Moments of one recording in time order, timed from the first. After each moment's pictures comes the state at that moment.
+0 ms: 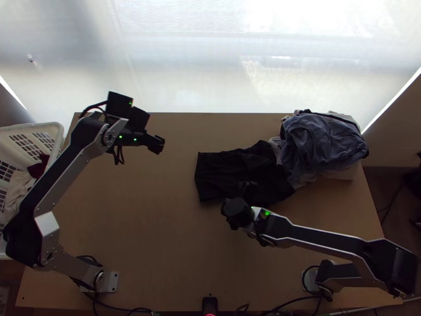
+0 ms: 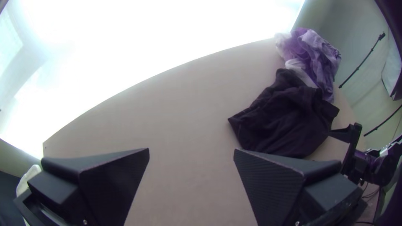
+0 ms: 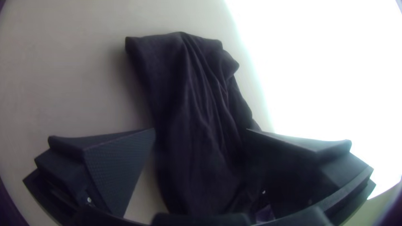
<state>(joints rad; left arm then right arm) -0.29 1.63 1.61 -0.83 0.12 0.16 1.07 1.48 0.75 -0.04 0.62 -0.50</state>
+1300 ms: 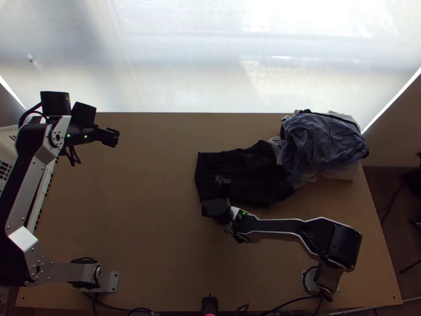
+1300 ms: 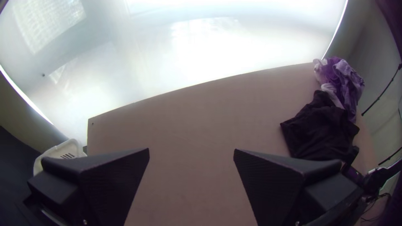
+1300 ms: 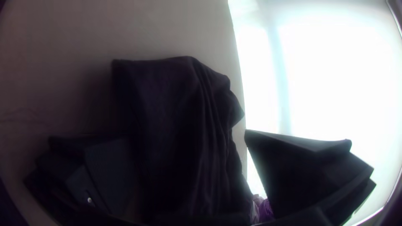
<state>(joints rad) 0.05 1.48 1.53 -0.82 0.17 0.28 1.08 1.90 0.81 0.49 0.72 -0.92</state>
